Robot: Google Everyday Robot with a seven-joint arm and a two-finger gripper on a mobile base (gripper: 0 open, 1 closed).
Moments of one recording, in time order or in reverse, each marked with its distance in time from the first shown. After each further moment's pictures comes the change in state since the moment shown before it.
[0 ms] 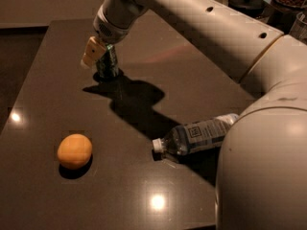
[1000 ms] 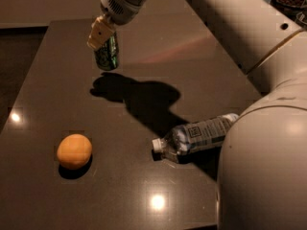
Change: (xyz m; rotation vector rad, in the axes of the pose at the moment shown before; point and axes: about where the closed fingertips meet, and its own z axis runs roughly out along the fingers) arm -0.014 0.009 -0.058 -0.114 -0.039 -0.074
